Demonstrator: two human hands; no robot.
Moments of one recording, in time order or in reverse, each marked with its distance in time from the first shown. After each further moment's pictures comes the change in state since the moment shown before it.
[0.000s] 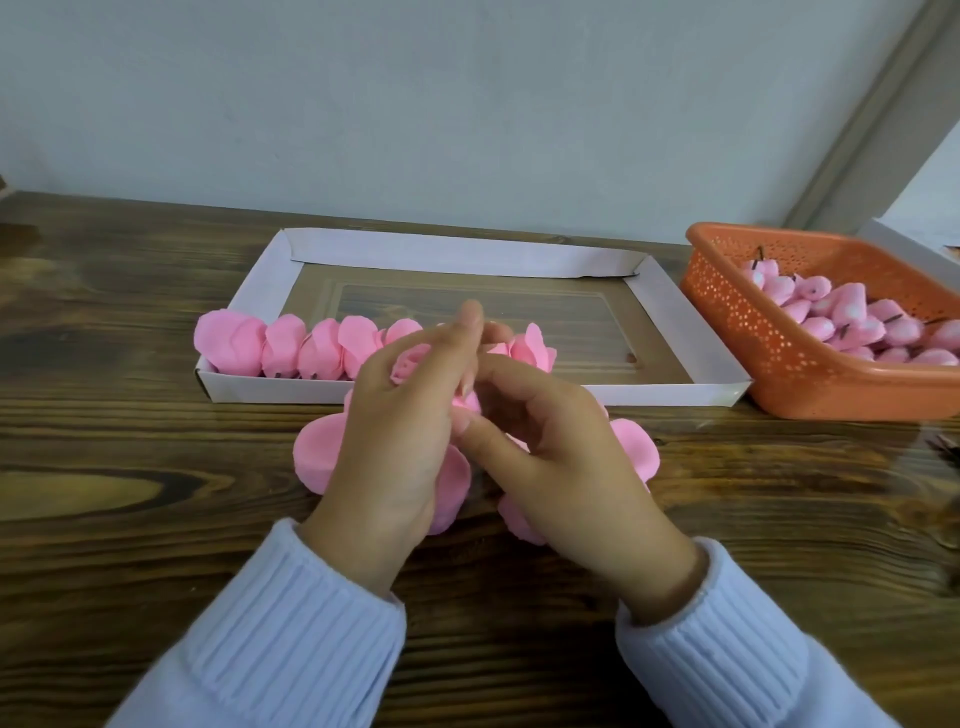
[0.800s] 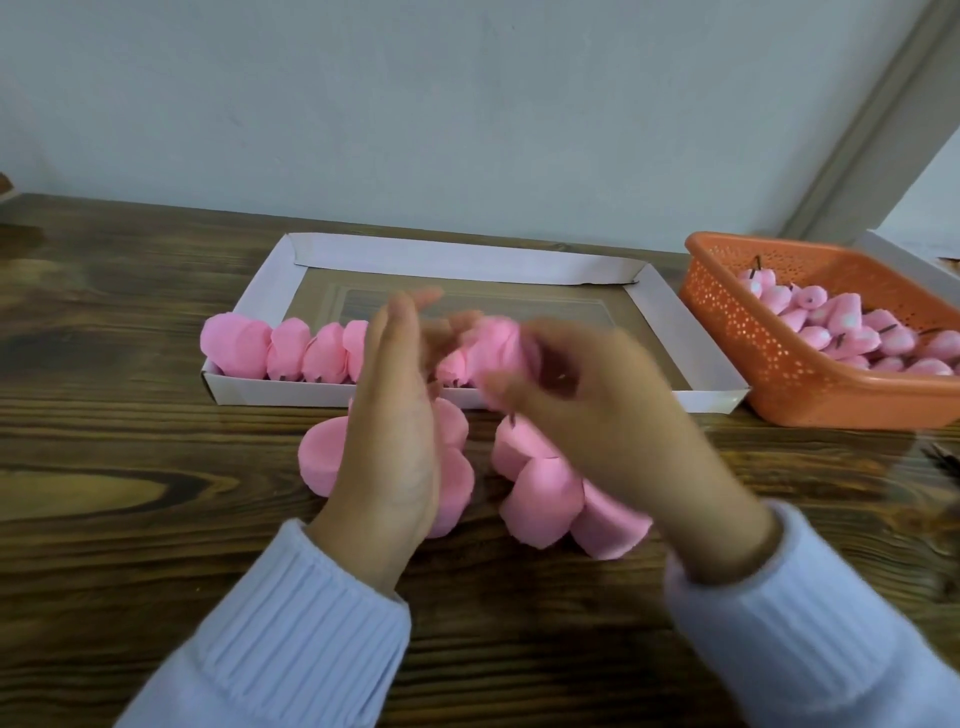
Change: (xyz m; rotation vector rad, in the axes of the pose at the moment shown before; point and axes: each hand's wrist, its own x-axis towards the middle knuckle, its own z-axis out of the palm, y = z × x) left_hand 0.005 0.000 0.001 -0.043 0.119 -0.040; right_hand 0.020 -0.022 -0.028 -0.476 0.006 0.150
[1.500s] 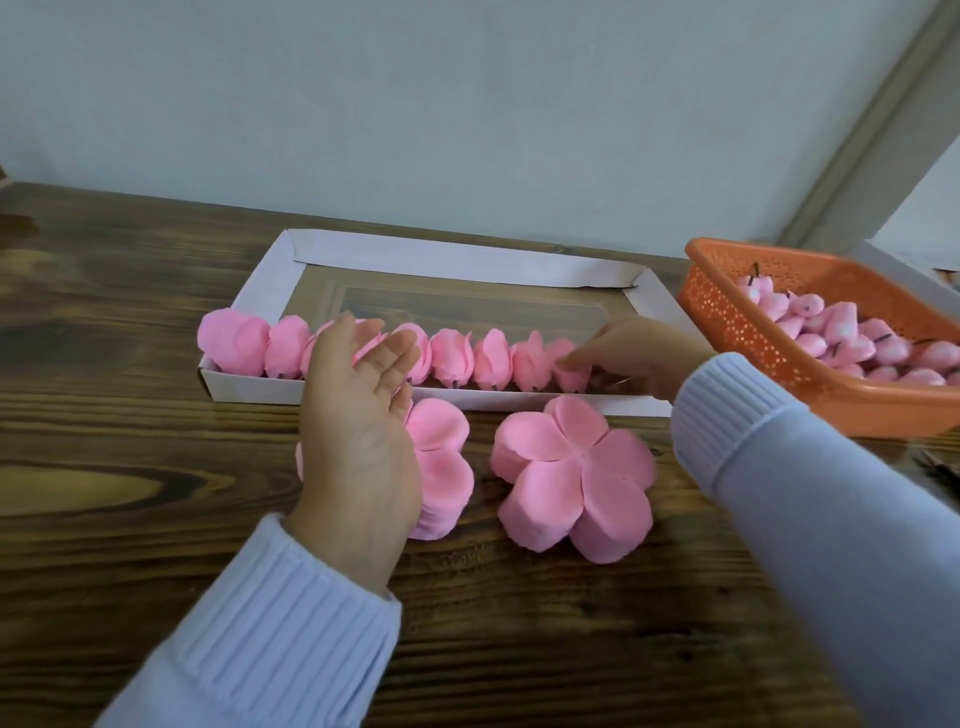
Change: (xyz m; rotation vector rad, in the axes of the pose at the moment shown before) left_hand 0.007 0.011 -0.007 -0.208 0.366 -0.173; right_hand 0.084 0.109 -0.019 -0.008 -0.203 0.790
